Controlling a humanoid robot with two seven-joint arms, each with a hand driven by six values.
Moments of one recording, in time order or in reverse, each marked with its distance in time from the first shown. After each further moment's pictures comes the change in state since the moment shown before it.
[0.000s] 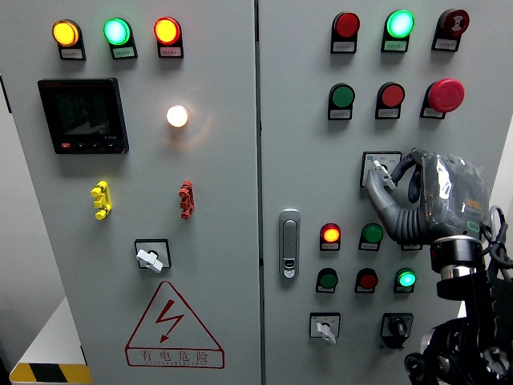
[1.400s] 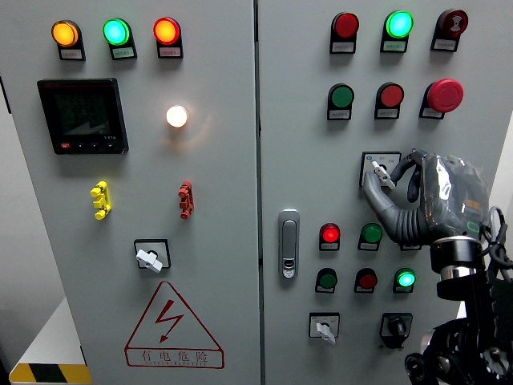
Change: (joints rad) left arm 0.000 0.000 0.000 0.000 -0.001 0.000 0.000; right arm -0.001 0.000 0.000 -0.005 0.000 0.000 0.005
